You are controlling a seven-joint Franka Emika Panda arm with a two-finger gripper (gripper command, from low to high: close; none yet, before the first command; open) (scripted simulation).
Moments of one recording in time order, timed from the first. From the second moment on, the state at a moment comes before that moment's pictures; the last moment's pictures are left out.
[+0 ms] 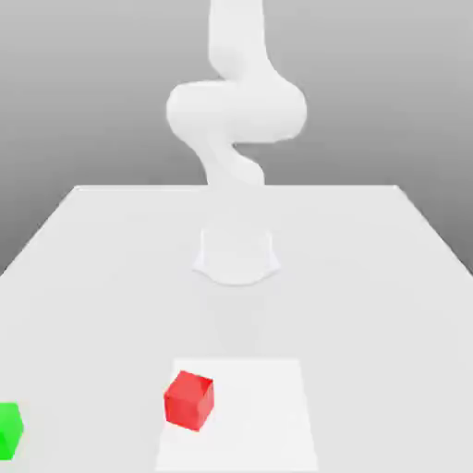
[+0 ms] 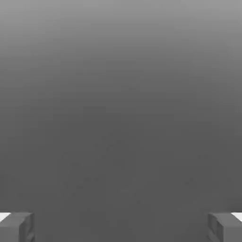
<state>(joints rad) -0.02 -0.71 0.00 -2.34 0.00 2.35 0.82</state>
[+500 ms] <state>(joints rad) -0.11 -0.16 -0.01 -2.57 -0.01 2.63 0.98</state>
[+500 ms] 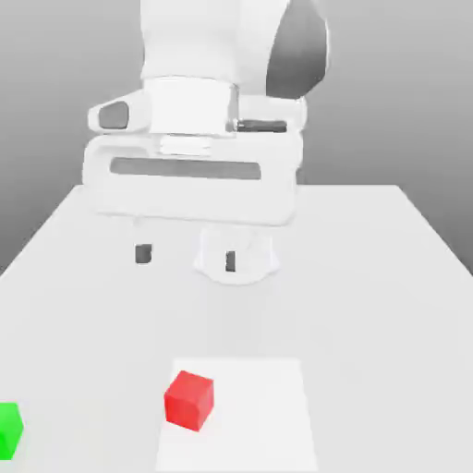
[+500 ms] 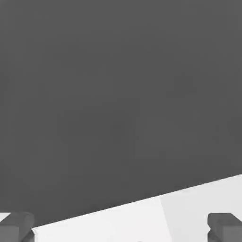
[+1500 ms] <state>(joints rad) -0.24 0.15 -0.08 -2.51 0.03 2.66 0.94</state>
